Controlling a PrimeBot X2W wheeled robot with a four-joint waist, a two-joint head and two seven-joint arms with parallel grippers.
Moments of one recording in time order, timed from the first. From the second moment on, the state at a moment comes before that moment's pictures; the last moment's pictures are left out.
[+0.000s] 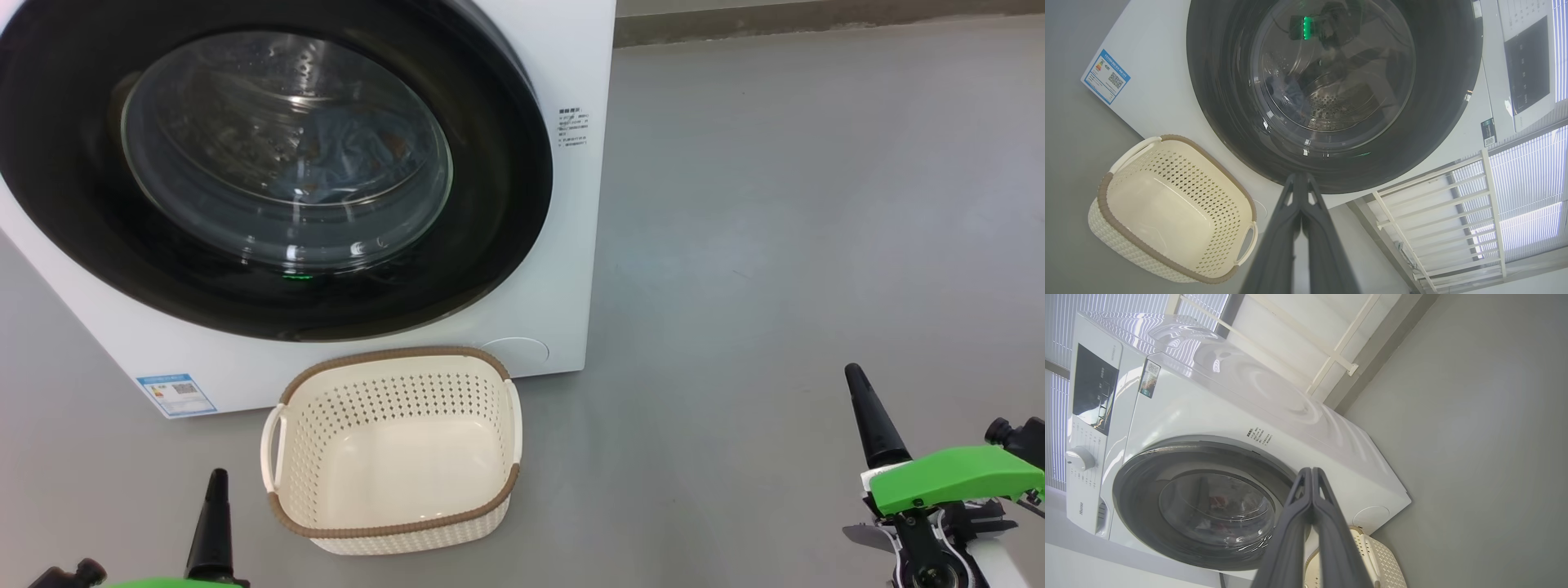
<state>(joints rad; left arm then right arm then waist) -0.04 0.08 0.02 0.28 -1.16 -0.13 -0.04 -0.13 -0.13 0.03 0.30 1.17 0.13 -0.04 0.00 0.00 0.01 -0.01</state>
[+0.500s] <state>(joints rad) -0.04 0.07 0.04 0.27 -1.28 -0.13 0.00 -0.11 -0.10 -0.01 0.30 1.27 0.13 0.00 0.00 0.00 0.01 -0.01</state>
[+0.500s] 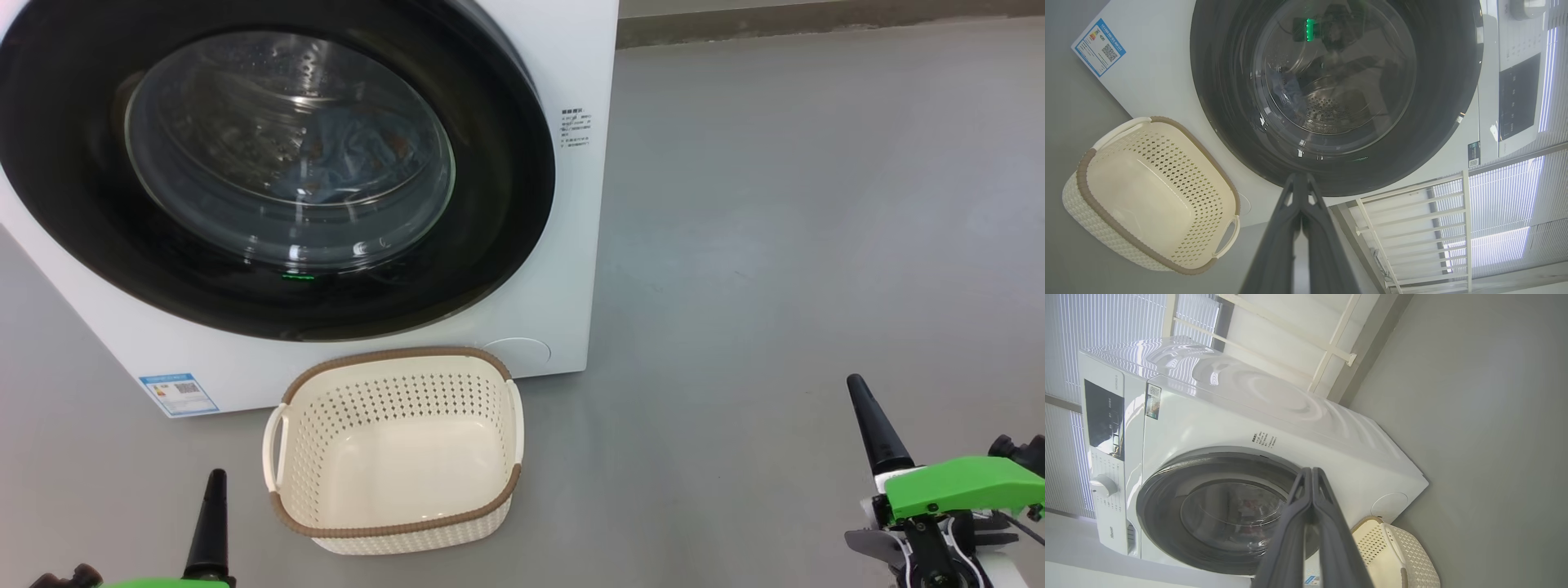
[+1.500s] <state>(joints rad) -0.06 0.04 0.07 0.27 -1.54 -0.13 0.09 -0.11 -0.06 -0.10 0.28 1.53 0.13 0.08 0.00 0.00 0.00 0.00</state>
